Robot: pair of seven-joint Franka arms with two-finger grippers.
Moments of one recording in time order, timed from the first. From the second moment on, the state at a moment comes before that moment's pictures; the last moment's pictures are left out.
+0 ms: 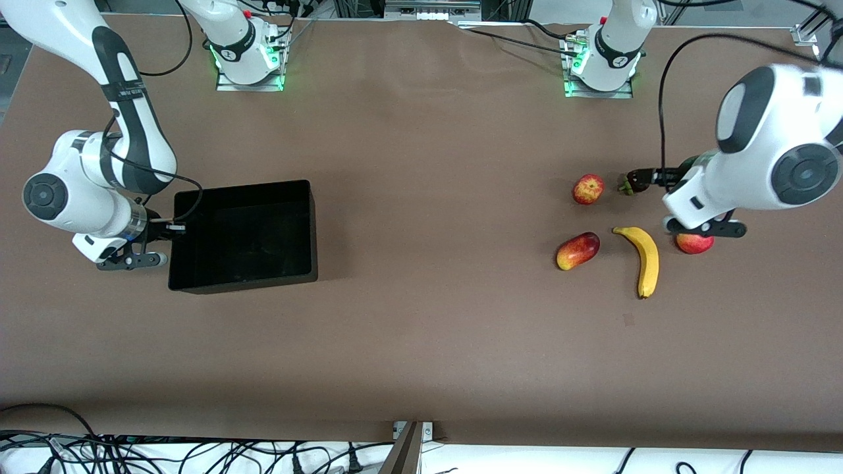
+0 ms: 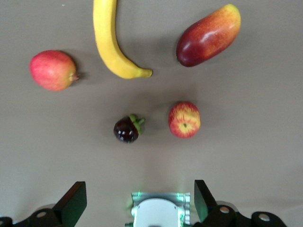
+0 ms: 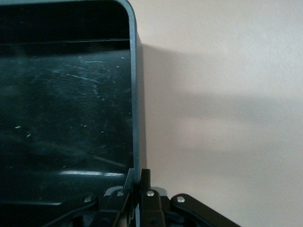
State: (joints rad) left arm -0.06 0.23 -0.05 -1.74 0.06 1.52 -0.06; right arm 0.02 0.37 -0.08 -1.94 0.03 2.19 -0.19
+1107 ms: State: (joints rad) left arm -0.06 0.16 -0.19 -2.44 0.05 2.32 -0.25; right arm 0.59 0.51 0.01 -1.67 0.27 2.12 0.44
